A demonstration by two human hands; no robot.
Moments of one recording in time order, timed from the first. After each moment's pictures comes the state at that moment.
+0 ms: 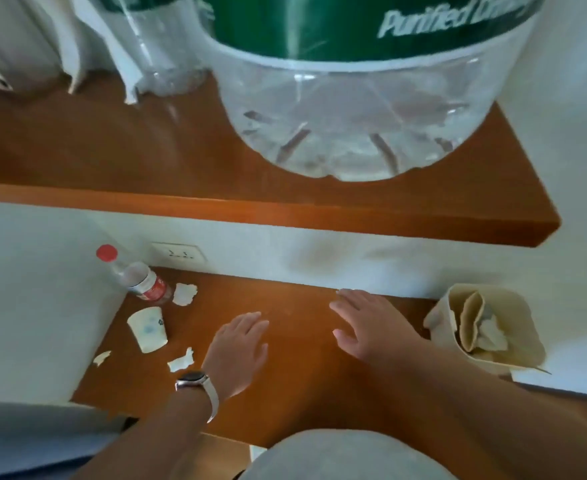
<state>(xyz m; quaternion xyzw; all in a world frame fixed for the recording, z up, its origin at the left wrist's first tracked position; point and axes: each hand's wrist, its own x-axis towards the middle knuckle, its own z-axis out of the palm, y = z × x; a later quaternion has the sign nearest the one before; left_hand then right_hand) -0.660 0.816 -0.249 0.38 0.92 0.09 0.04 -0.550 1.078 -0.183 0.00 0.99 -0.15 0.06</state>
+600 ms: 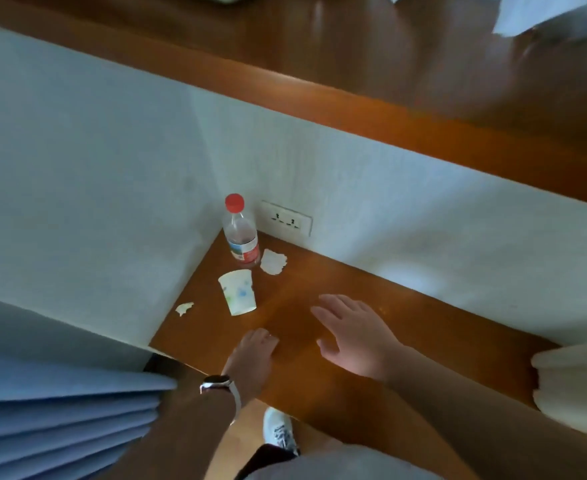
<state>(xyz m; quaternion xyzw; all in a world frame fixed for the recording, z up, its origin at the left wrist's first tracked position) -0.702 0.648 -0.334 0.24 0.95 0.14 0.16 -0.675 0.871 -0.227 -0.14 0.98 -0.07 0.13</state>
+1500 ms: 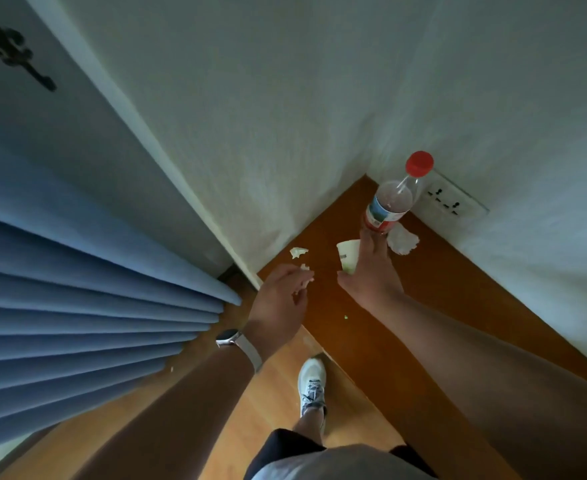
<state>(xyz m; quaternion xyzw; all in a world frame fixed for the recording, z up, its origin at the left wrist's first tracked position) -0.714 0.530 -0.295 0.00 0.92 0.40 -0.02 -0.794 0.706 -0.303 -0.02 0.96 -0.25 0.15</state>
